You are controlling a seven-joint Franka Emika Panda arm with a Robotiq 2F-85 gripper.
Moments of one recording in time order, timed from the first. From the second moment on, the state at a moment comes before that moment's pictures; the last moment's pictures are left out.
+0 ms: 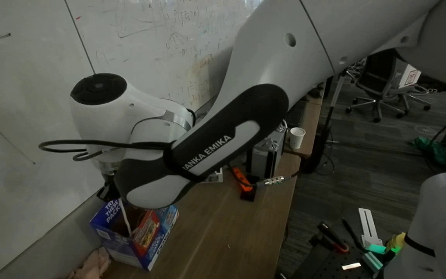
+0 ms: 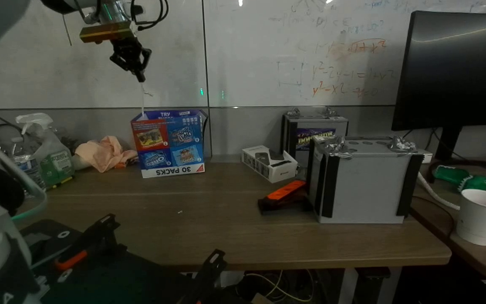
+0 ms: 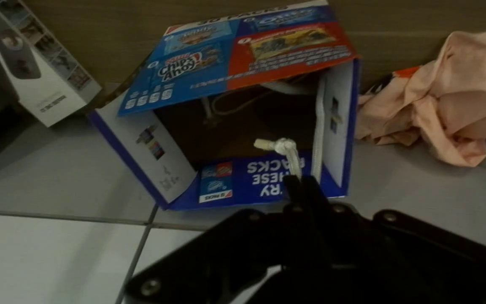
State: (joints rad) arm 0.44 0.22 0.21 -1.98 -0.45 2.53 0.52
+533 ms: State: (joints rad) arm 0.45 0.45 0.12 -1.86 -0.62 2.65 0.65
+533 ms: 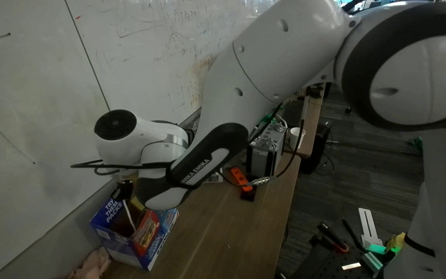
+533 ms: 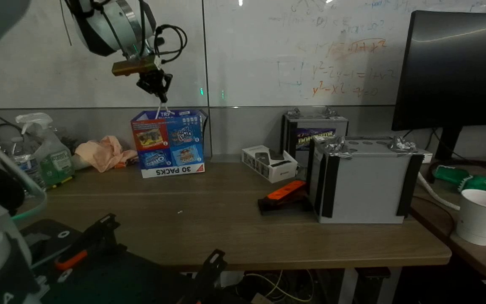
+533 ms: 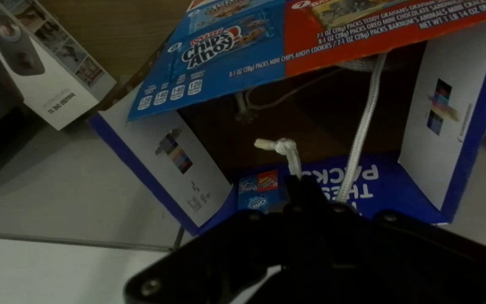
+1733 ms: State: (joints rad) arm 0.41 0.16 0.13 -1.95 -0.34 2.04 0.45
